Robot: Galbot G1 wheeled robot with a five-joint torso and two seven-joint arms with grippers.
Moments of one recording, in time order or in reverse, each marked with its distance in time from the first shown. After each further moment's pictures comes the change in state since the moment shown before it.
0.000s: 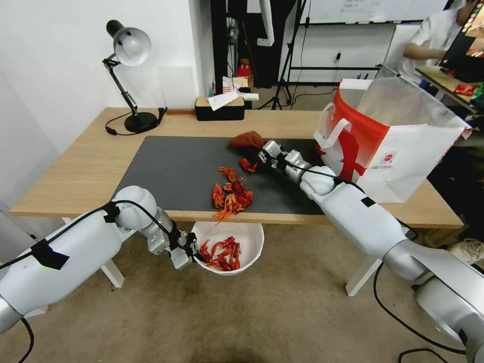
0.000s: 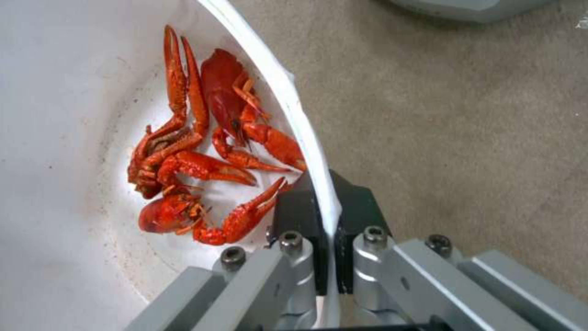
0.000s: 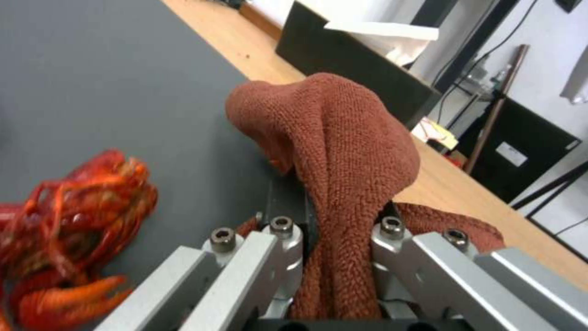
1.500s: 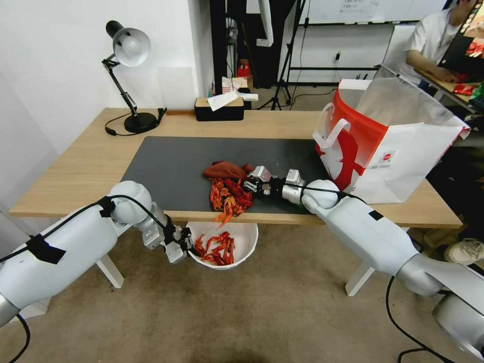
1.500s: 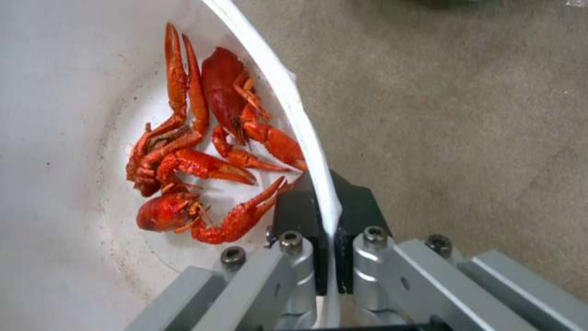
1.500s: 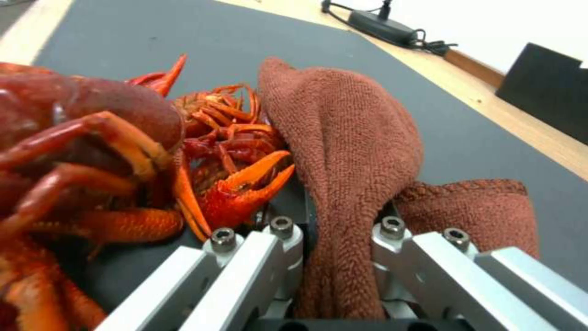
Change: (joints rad) left arm -0.029 0.019 0.004 0.016 0.007 -0.018 0.003; right arm -0.085 -0.105 -0.074 0.192 0.179 0.040 -0.345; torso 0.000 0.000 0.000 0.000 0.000
